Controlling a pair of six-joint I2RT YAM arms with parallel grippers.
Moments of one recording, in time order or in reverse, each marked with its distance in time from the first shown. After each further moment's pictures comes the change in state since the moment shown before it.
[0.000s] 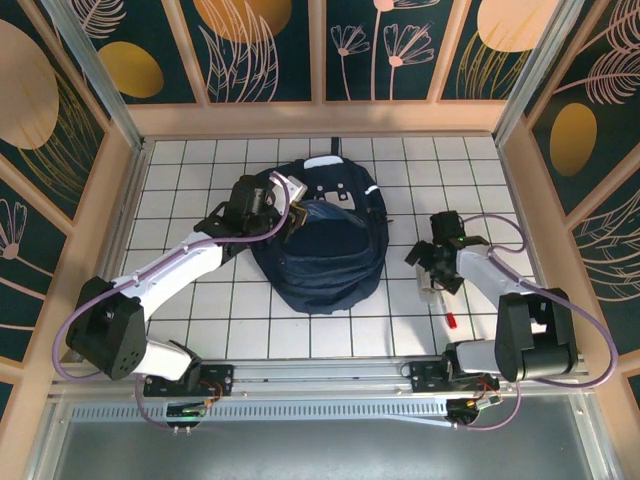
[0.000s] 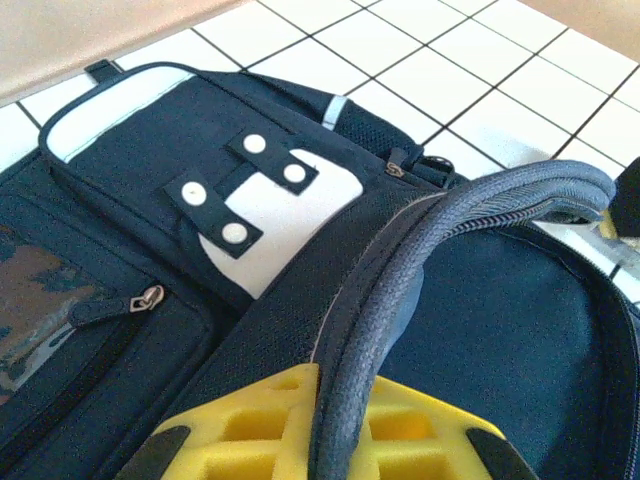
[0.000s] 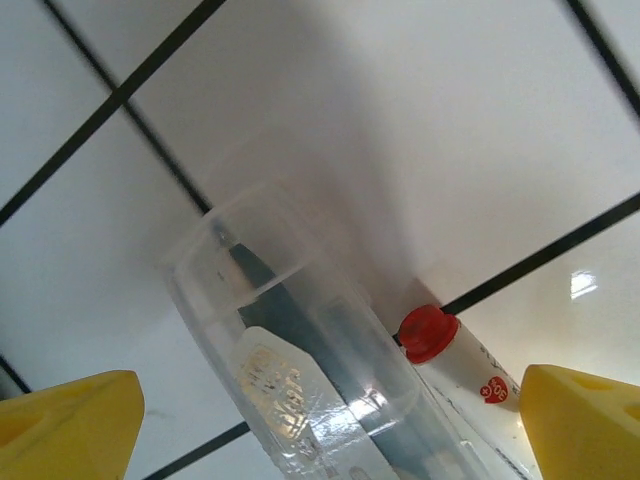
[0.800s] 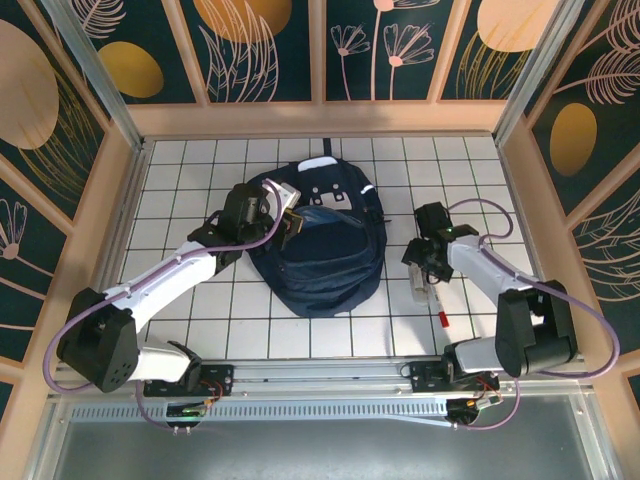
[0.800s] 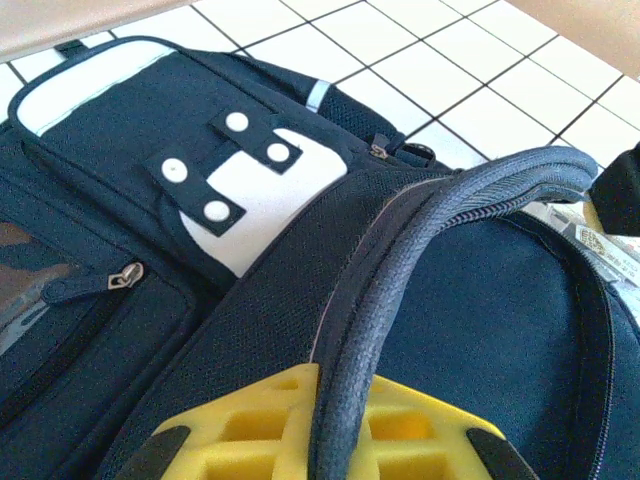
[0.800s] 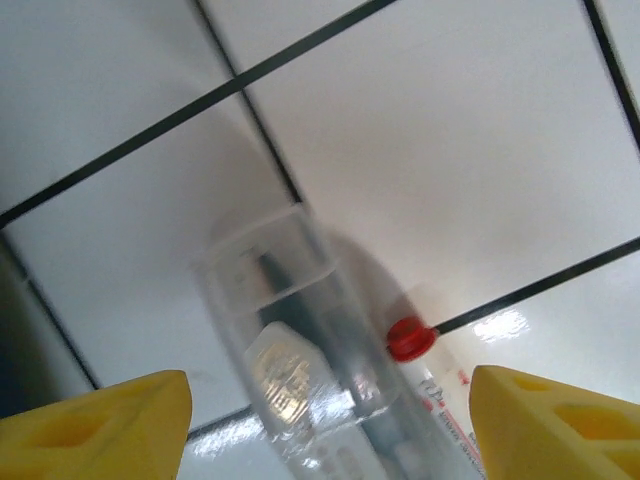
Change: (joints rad) left arm 0.000 -0.072 -0.083 0.008 0.006 -0.063; right arm 0.113 0.014 0.105 -0.097 0.101 -0.080
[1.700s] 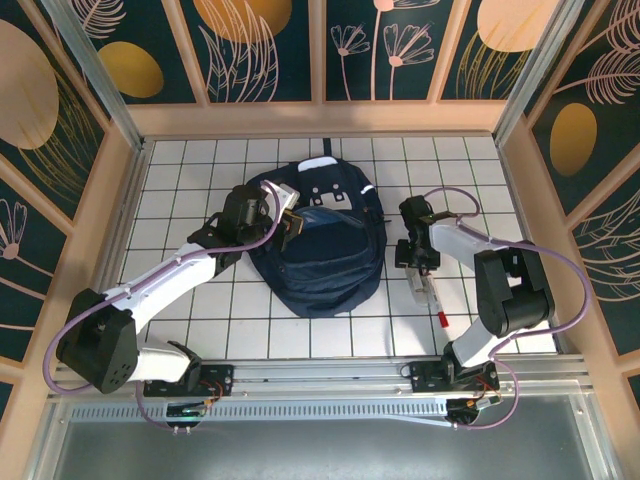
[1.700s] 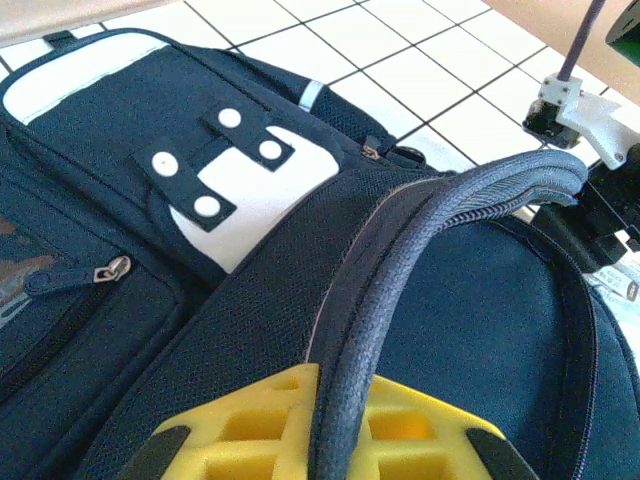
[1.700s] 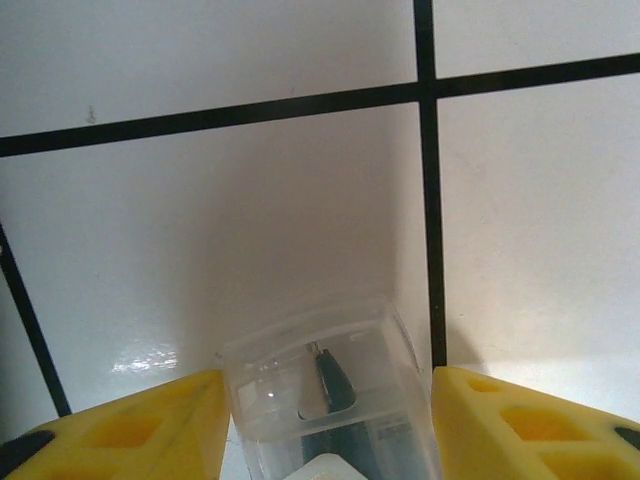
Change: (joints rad) left arm 0.001 -0.006 -0.018 0.024 0.018 -0.034; right arm 0.020 0.256 0.116 0.022 -0.048 -0.303
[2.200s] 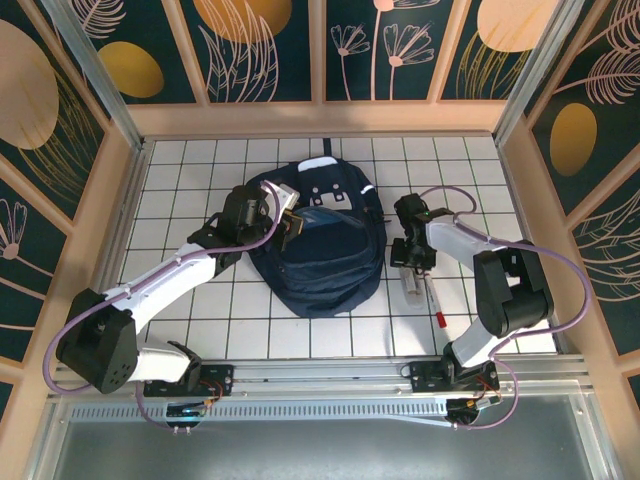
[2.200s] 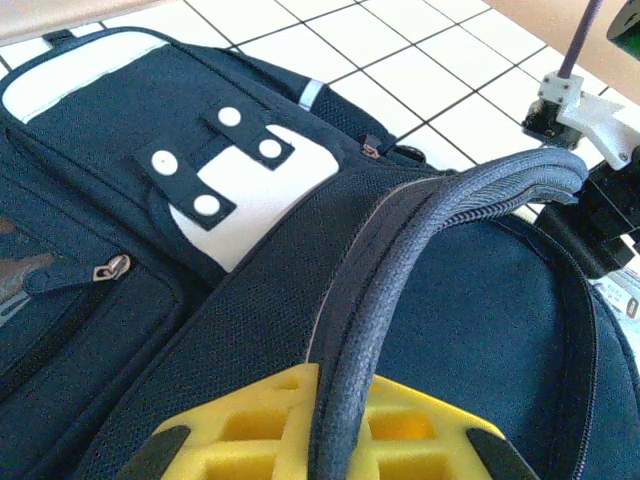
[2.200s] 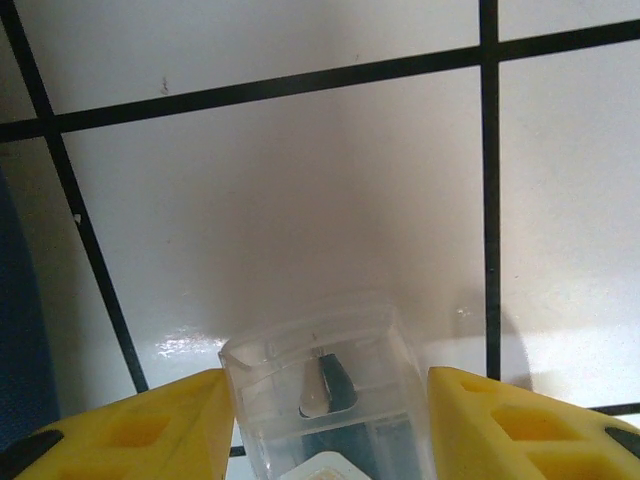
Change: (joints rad) left arm 0.000 -0.001 -0.003 0.000 0.000 0.000; right arm 0.033 0.002 0.038 -0.058 -0.035 0.071
